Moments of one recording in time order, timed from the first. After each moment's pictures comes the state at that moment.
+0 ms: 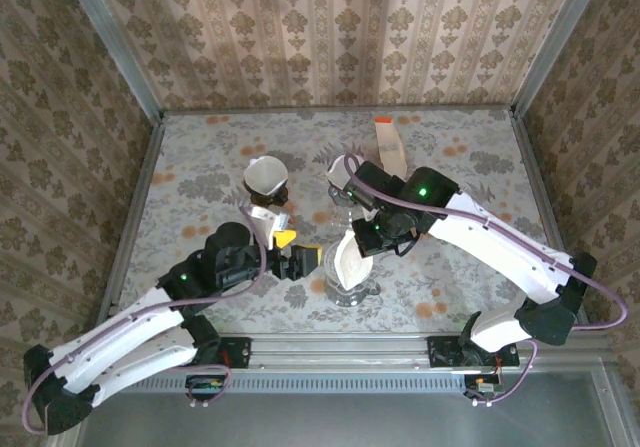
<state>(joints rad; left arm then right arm) -0.93 0.73 0.60 -0.23 0.16 -0.48 0.89 1.45 1.58 -1.39 -0.01 0.58</state>
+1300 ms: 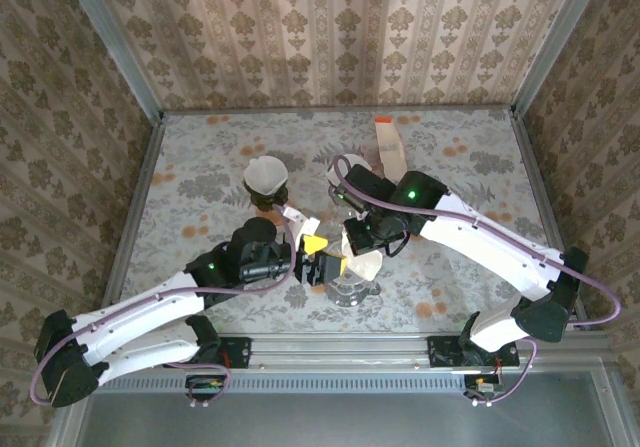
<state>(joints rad) -1.01 0.91 0.63 -0.08 0.29 -0.49 0.91 1.48 1.56 -1.31 0.05 0.58</state>
